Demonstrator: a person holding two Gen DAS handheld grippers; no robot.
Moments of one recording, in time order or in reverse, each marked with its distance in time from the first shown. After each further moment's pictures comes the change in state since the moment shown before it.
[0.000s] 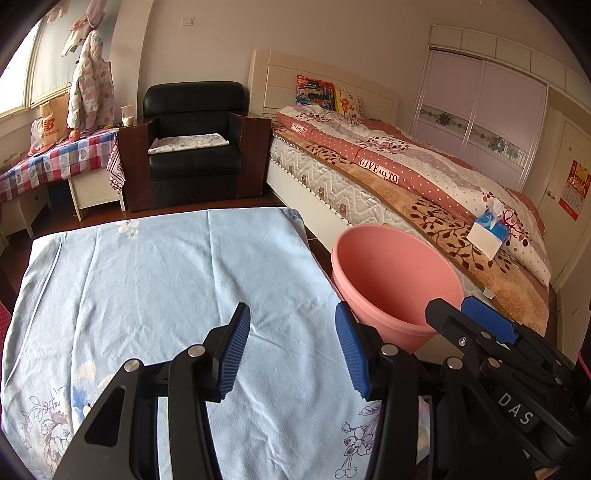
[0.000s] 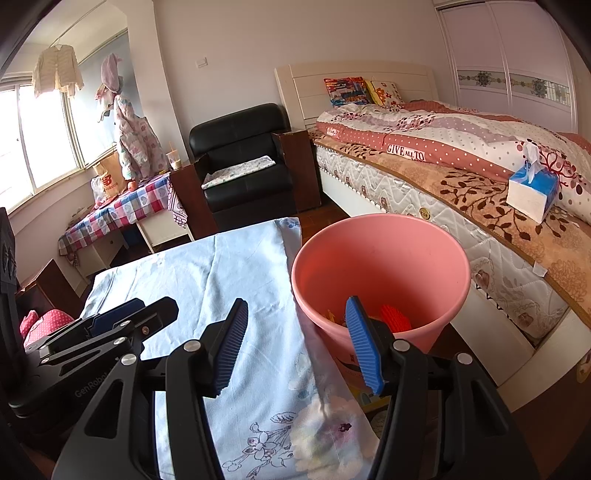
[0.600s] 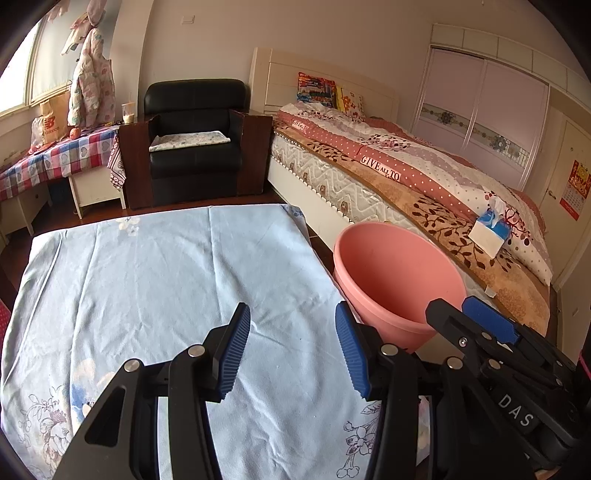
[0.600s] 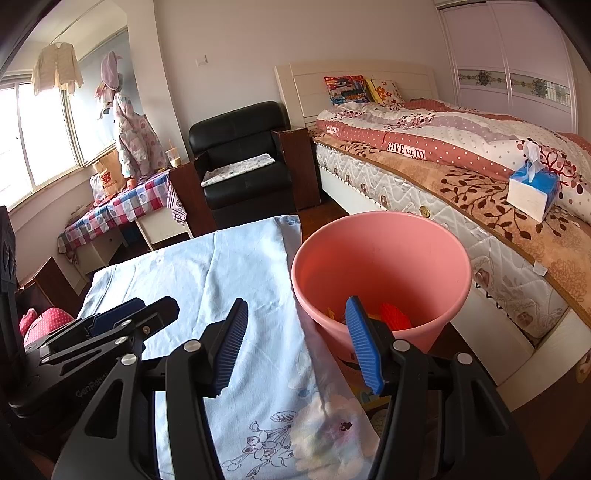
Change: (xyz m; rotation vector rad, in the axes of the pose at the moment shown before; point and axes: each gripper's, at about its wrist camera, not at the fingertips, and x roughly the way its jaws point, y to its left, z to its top) left arm 0.004 -0.001 -0.006 -0.004 0.007 0.007; right arm 0.002 -0.001 -0.002 -0.001 0.006 -0.002
